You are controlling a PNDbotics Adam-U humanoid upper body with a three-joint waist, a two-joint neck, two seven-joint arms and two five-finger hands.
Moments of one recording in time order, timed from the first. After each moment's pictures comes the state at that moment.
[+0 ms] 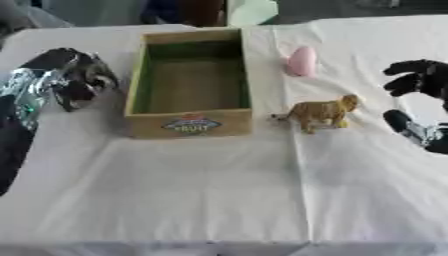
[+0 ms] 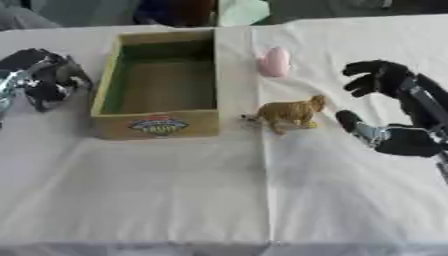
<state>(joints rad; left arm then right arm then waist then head) -0.90 0.50 -0.05 -0.73 -1.05 -0.08 -0.26 -0.24 -0.54 0.03 -1.79 0.09 -0.24 0.30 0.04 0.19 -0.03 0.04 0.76</state>
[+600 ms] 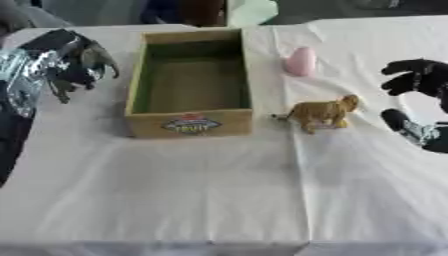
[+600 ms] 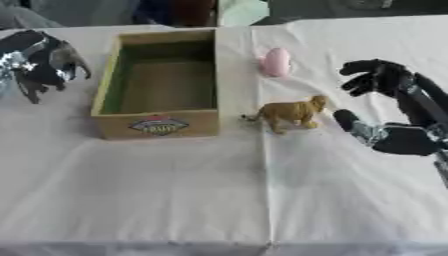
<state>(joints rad) -0.93 0.50 -0.06 -0.91 -0.97 -0.09 -0.35 -0.24 -0.54 0.03 -1.79 0.09 -0.24 0.30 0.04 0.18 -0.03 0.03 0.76</state>
